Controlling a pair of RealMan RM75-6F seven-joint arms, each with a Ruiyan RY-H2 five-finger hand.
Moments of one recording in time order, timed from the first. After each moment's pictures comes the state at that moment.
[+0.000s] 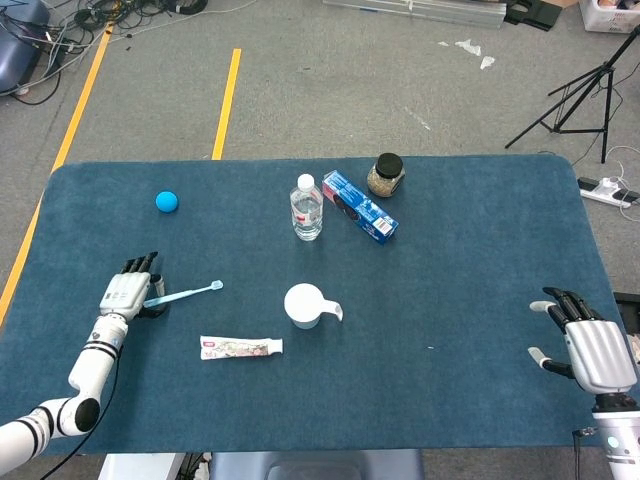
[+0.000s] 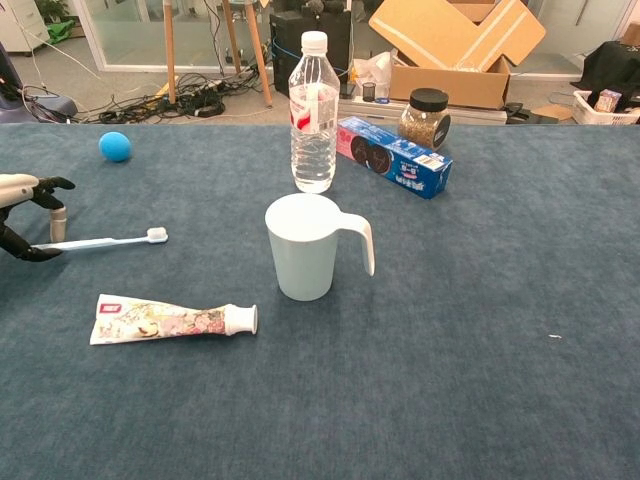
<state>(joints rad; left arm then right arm) -0.60 -1.48 -0.15 -1.16 1.01 0.82 0.15 0.09 -1.10 0.05 -1.63 -1.50 1.46 -0.07</state>
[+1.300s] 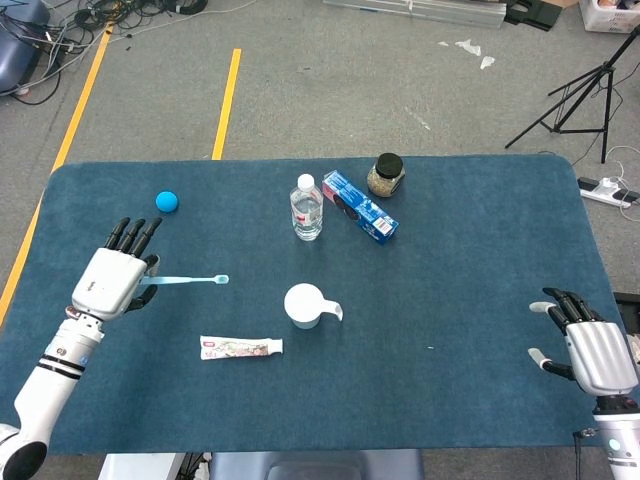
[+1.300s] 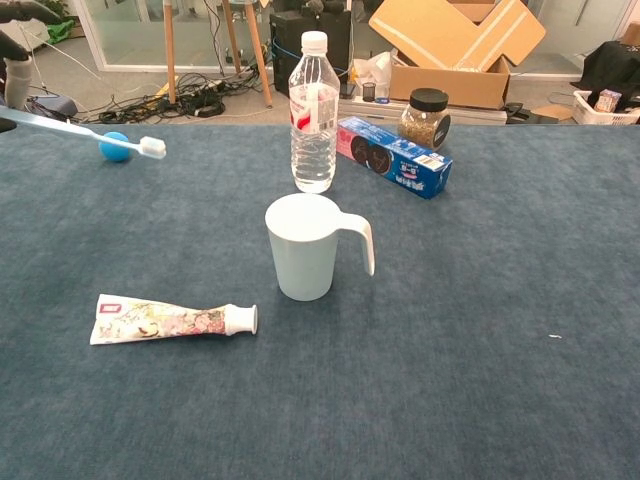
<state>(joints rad) -0.58 -1.01 -0.15 -1.84 1.25 1.14 0.55 0.08 -1.09 0.05 -1.64 -1.52 1.47 -0.06</state>
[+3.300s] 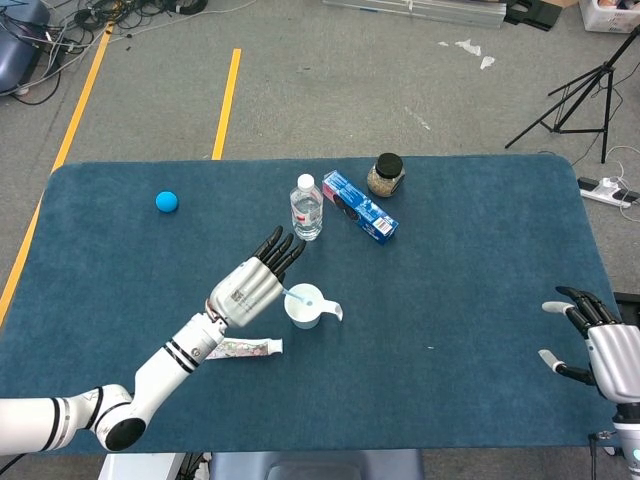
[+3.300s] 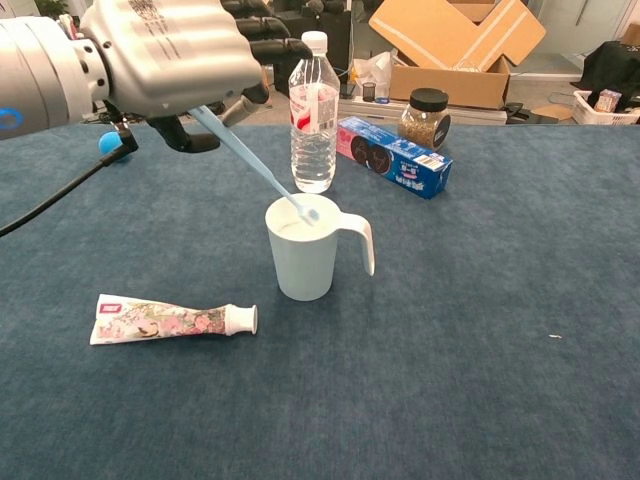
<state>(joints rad) -0.97 -1.32 -0.11 -1.82 1.18 1.07 1.24 0.05 -1.03 0.05 -1.64 -1.57 1.53 0.10</state>
